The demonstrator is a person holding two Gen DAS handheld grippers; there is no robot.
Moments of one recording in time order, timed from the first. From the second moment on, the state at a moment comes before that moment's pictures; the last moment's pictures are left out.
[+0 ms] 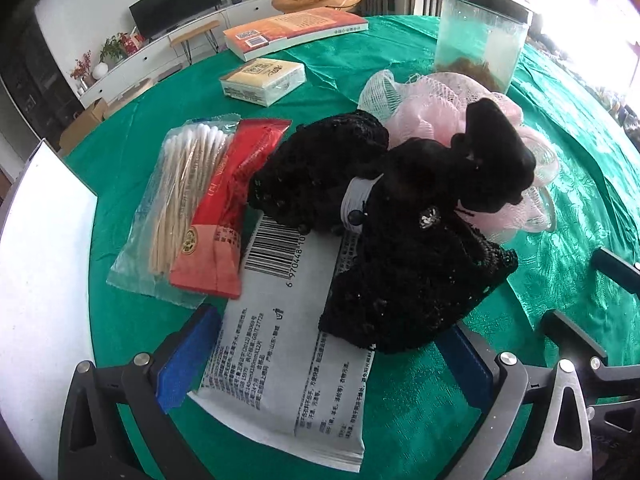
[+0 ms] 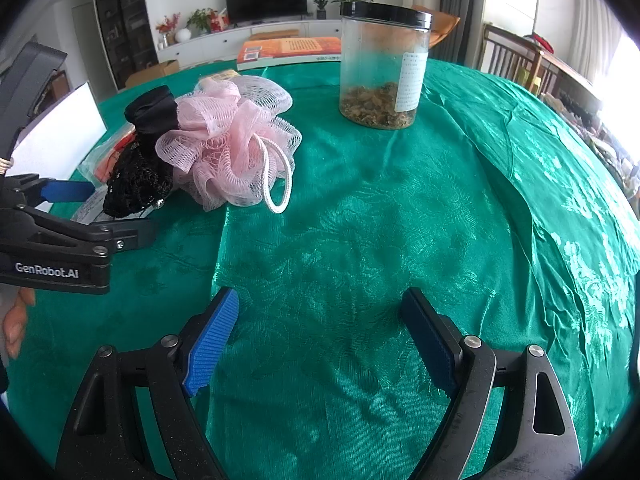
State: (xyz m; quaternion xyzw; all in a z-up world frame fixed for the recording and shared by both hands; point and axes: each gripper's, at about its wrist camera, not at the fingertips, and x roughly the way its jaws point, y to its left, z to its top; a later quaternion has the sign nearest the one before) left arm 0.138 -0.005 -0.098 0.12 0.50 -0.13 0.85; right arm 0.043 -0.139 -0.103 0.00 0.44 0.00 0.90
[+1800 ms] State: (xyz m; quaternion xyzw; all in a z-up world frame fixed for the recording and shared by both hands) left arm 0.029 0.044 -0.108 0.05 0.45 -0.10 0.89; right arm 0.044 -0.138 -0.104 -0.01 0.44 0.00 0.90
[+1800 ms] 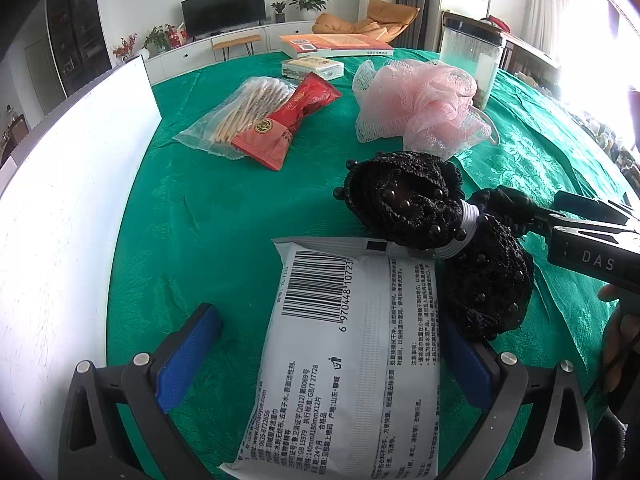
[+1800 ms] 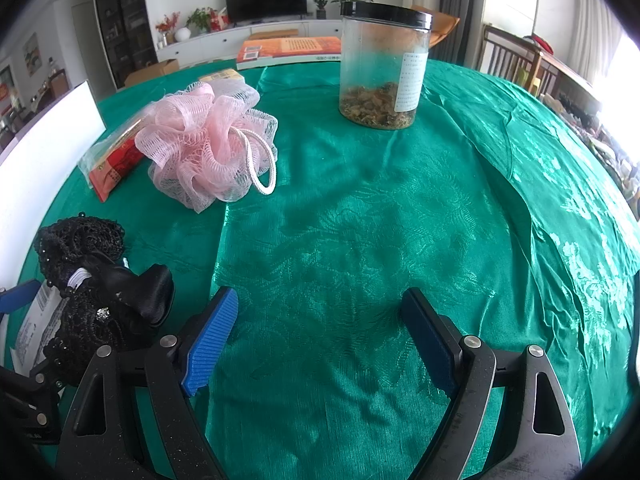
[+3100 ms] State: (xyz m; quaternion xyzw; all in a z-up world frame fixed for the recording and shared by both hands) left arm 0.017 0.063 -0.071 -0.03 0.46 -0.14 0.87; right arm 0.083 -0.188 -0.085 0.05 0.55 0.09 0.83
